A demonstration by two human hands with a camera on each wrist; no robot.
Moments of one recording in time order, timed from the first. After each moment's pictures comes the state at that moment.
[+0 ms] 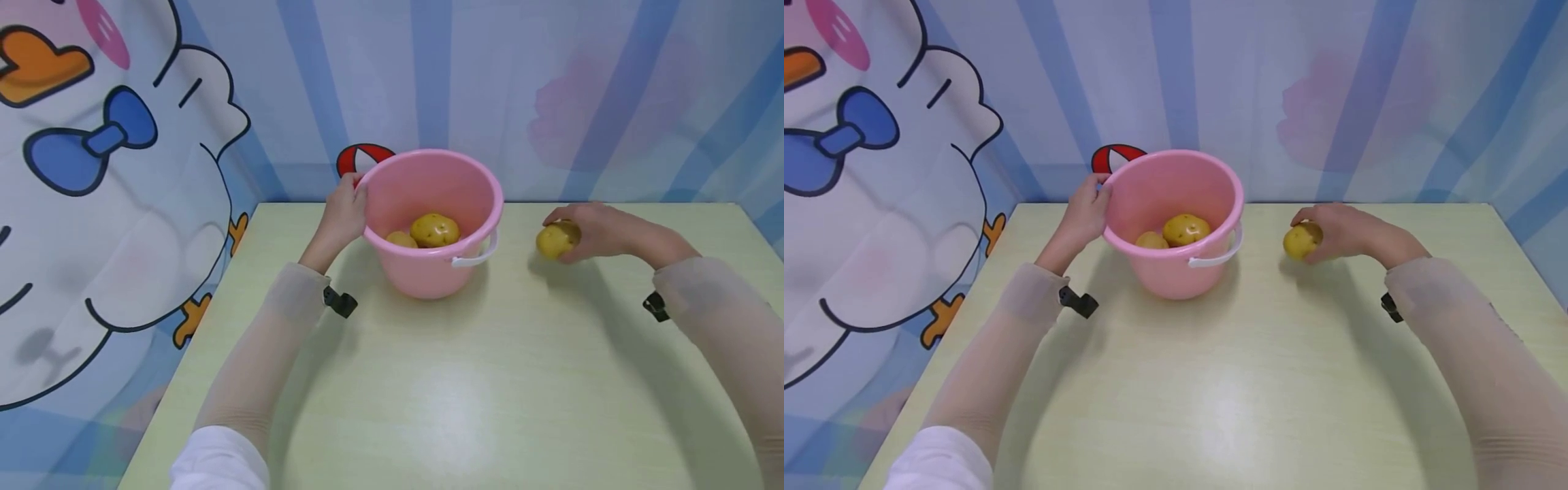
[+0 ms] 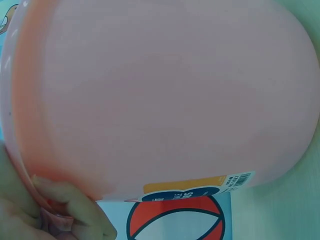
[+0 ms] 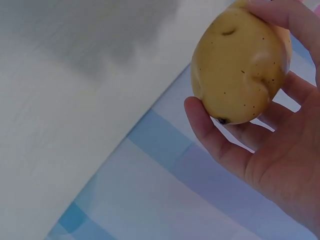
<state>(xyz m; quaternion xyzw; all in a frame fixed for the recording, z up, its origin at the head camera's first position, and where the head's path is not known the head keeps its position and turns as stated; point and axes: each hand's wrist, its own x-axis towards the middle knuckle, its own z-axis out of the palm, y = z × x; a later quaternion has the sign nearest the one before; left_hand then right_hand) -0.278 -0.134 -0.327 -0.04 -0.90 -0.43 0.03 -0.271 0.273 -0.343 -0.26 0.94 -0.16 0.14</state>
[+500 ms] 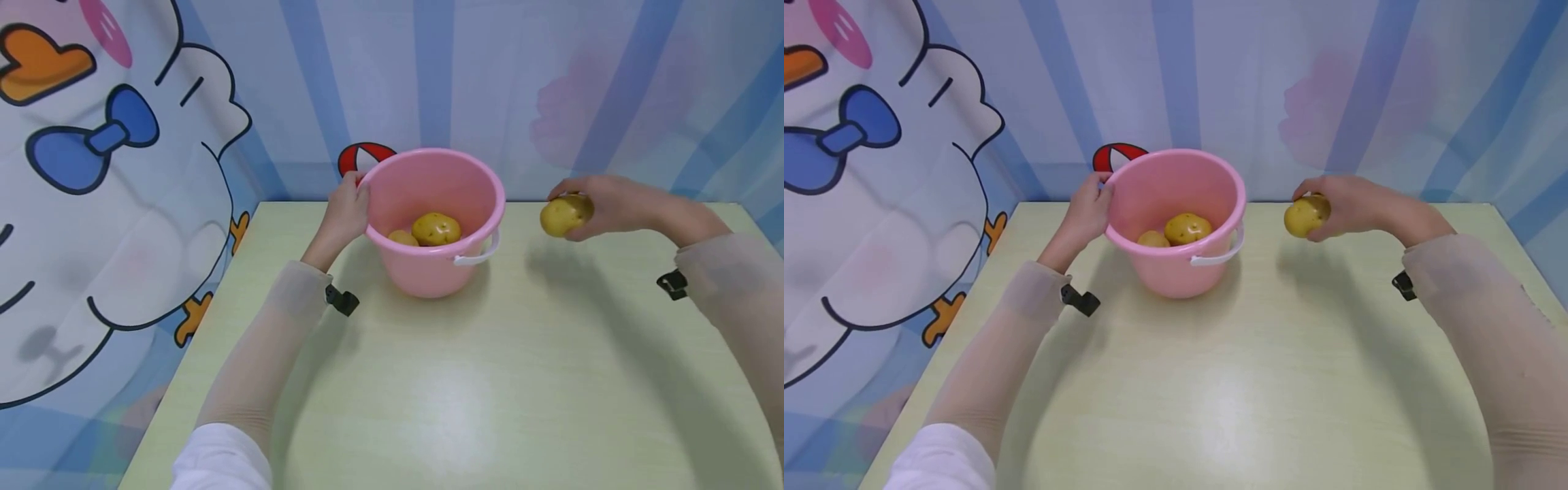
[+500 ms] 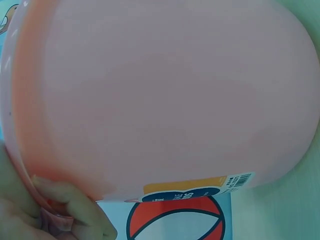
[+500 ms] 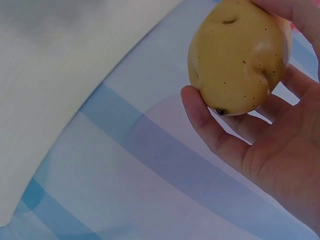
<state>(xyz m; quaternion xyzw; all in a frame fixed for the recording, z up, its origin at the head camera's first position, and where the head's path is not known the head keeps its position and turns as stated) -0.280 -0.132 -0.326 -0.04 -0.90 -0.43 0.02 -0.270 0.272 -0.298 -0.29 0.93 -0.17 0.11</state>
